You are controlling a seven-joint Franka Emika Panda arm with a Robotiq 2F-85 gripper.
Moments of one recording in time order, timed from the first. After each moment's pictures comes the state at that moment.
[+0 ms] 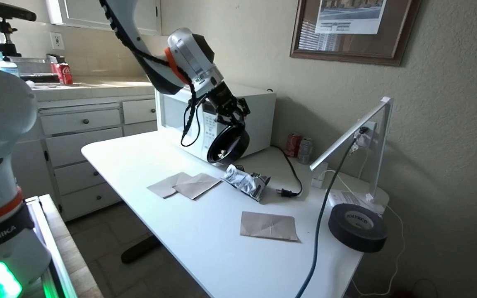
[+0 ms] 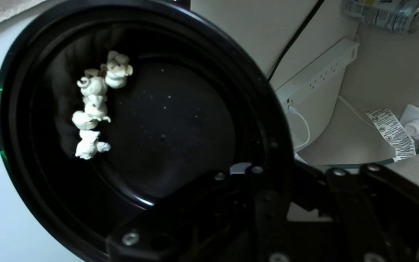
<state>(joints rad) 0.70 0.11 -0.70 -2.29 -1.05 2.71 2.71</state>
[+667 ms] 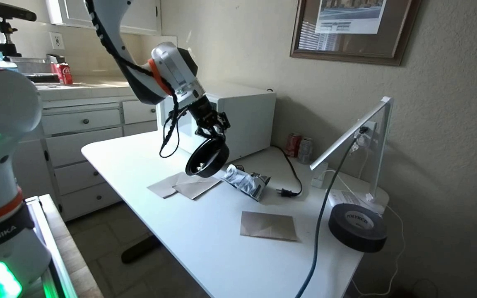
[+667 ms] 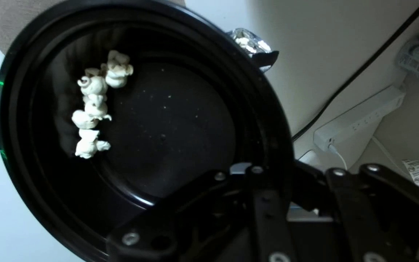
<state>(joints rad) 0.84 0.13 -0.74 -2.40 -1.05 2.71 2.71</state>
